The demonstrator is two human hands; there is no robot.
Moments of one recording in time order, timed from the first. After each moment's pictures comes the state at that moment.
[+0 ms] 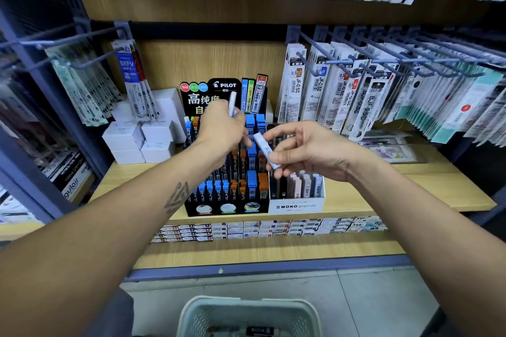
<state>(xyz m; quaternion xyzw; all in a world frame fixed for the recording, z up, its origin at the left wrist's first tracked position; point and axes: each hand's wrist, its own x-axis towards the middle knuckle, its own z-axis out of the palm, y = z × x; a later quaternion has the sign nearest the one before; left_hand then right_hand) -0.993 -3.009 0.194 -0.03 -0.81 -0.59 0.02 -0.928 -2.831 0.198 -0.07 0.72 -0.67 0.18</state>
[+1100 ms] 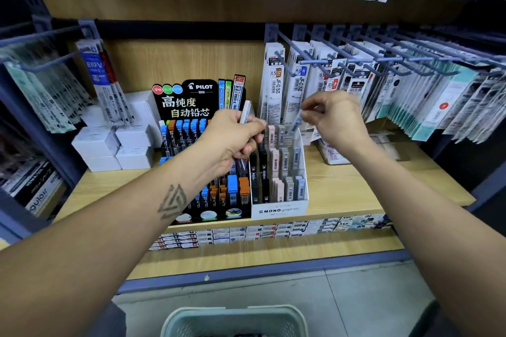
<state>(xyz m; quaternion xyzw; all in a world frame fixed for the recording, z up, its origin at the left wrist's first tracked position) -0.980 -2.969 0.199 -0.07 -0.70 -0.69 -0.14 -0.964 -2.761 0.200 0.04 0.91 -0.33 -0.25</state>
